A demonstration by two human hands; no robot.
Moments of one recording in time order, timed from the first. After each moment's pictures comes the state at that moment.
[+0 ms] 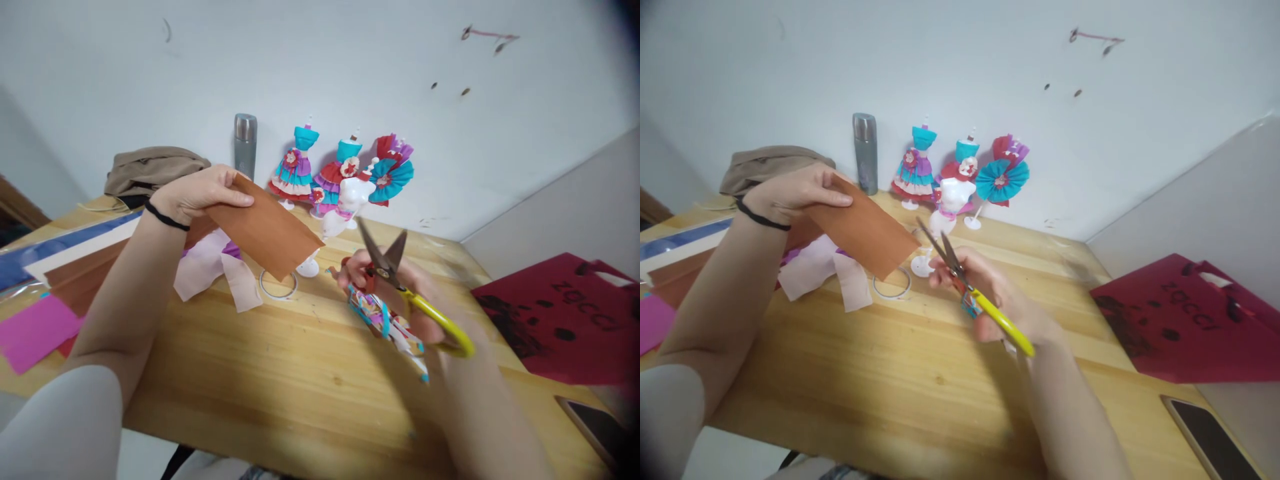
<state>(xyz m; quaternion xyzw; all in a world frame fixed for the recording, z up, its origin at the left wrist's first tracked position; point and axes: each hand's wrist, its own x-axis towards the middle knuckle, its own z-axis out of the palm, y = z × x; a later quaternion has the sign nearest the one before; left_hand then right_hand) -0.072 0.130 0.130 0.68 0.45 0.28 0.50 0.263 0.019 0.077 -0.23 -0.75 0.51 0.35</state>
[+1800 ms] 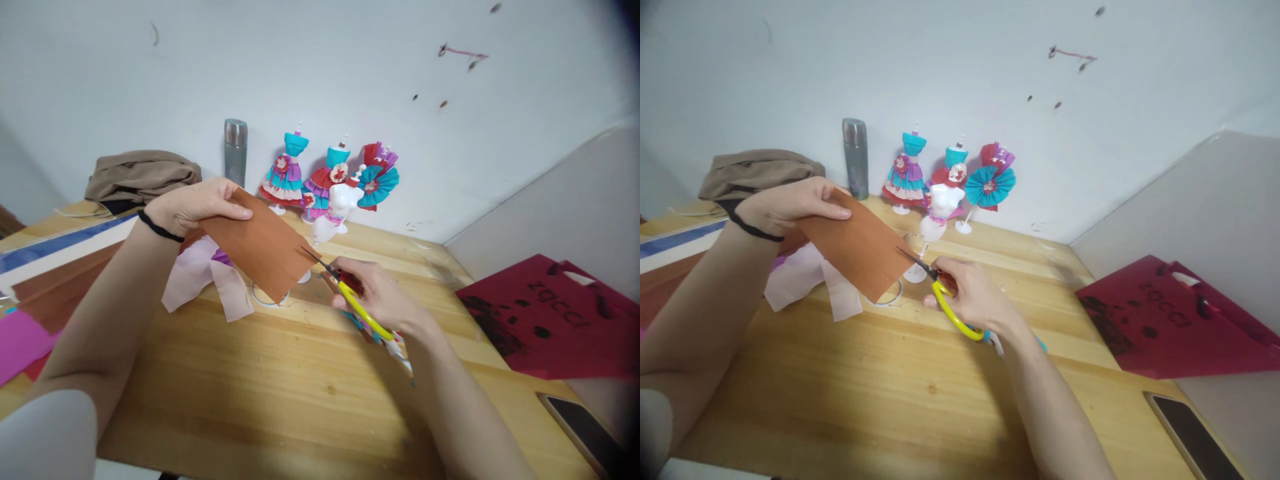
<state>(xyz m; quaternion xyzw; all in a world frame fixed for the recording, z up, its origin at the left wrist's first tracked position) -0.057 0.127 0.126 0.64 0.44 0.27 0.57 0.248 0.032 0.090 -0.49 -0.84 0.18 0.15</state>
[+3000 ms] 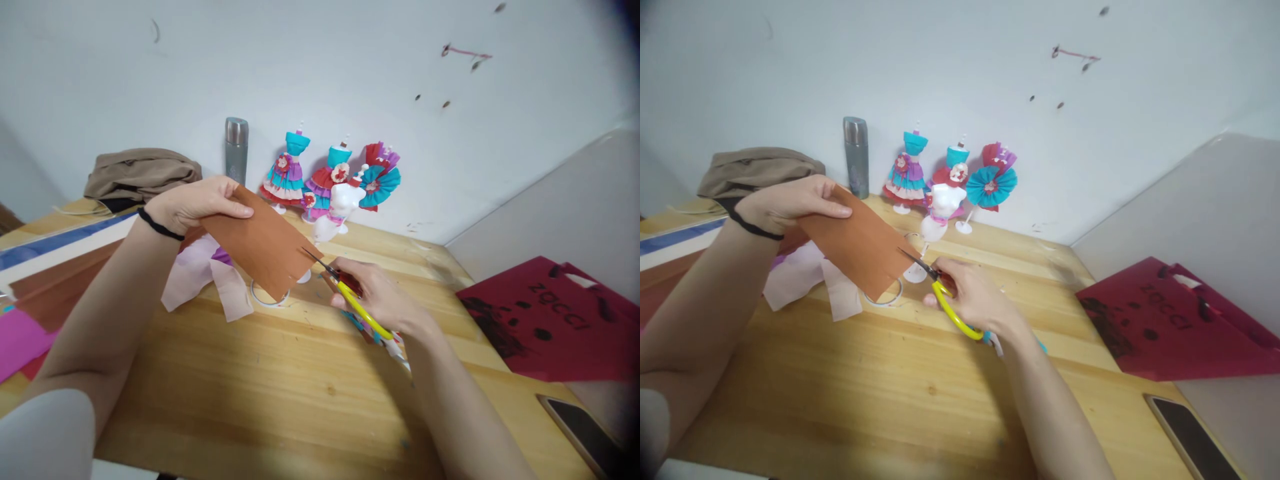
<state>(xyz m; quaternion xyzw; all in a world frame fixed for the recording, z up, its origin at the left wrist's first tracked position) -0.062 0.128 0.125 0.63 0.42 0.26 0.60 0.251 0.036 0.083 -0.49 -0.83 0.21 0.15</state>
